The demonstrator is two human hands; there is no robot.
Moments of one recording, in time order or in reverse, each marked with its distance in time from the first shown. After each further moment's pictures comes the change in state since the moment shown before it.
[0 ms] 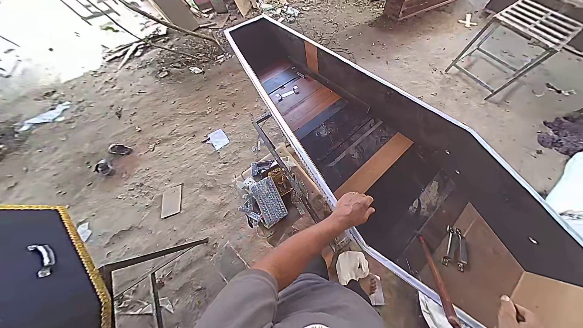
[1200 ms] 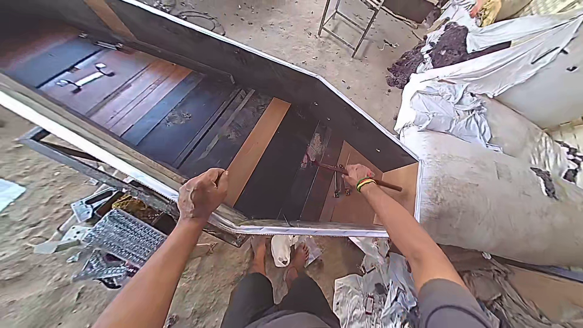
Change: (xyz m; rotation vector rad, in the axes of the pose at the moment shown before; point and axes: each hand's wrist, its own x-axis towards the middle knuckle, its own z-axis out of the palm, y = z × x) left_hand -0.002 0.008 0.023 0.154 0.622 -0.128; right_hand 0.159 -0.055 0.025 -0.439 -0.433 -0.600
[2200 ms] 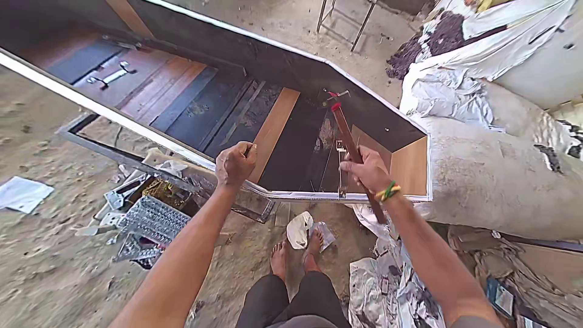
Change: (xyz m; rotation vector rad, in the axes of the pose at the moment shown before) left_hand -0.003 -0.012 -0.006 -0.180 0.070 0.091; right_hand -0.198 -0.106 -0.034 1.188 0.266 -0.164
